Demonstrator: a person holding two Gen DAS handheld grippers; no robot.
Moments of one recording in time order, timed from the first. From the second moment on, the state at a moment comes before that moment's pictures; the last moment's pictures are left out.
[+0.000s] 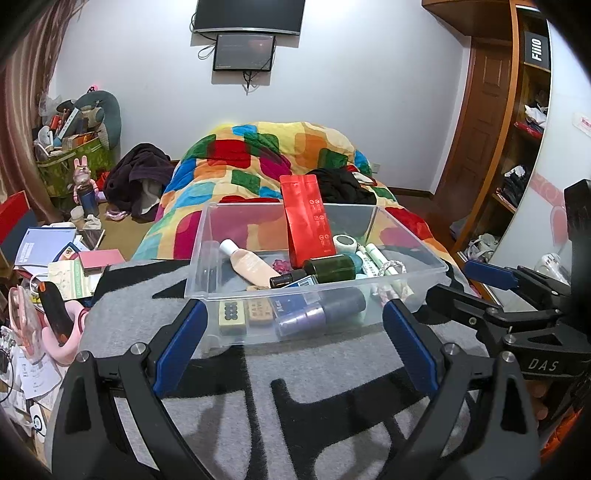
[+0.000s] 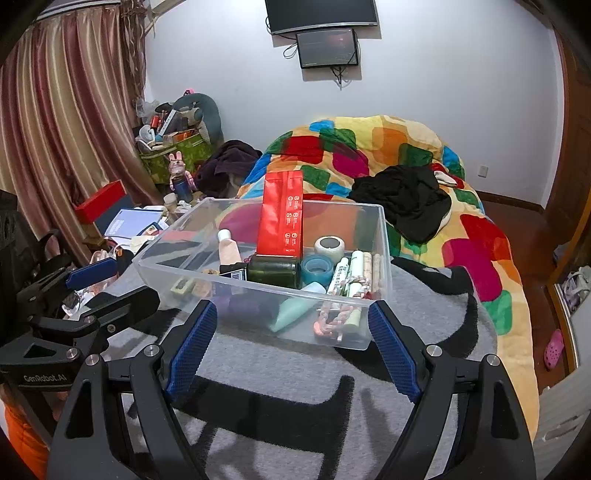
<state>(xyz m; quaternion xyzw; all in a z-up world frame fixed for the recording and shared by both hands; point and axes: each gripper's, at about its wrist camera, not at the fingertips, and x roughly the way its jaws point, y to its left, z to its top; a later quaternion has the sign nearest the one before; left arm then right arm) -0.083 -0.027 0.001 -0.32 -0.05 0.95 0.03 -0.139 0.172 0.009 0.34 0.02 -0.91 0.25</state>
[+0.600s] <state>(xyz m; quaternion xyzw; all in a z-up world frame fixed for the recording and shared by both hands) -0.082 -0.026 0.002 -0.32 -0.05 0.95 0.03 -0.138 0.171 0.010 0.34 0.02 -0.91 0.25</state>
